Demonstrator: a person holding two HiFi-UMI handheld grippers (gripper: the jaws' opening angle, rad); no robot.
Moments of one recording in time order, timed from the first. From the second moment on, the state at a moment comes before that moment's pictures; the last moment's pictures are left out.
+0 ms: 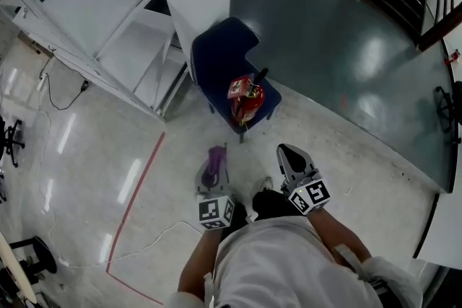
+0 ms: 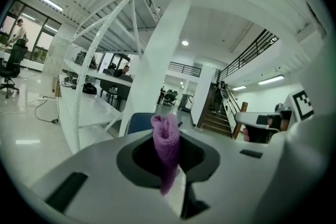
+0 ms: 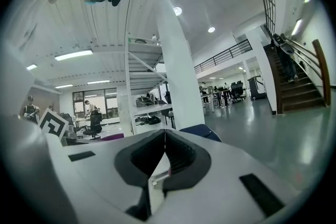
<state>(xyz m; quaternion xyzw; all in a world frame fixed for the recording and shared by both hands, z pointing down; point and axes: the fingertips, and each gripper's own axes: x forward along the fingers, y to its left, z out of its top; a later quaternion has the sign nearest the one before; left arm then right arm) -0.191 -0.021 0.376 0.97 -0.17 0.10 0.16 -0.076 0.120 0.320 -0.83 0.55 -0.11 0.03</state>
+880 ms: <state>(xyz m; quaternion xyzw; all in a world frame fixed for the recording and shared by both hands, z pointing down) -0.111 -0.090 0.584 0.94 -0.22 0.16 0.21 -0.043 0.017 0.457 -0.78 0.60 -0.18 -0.01</state>
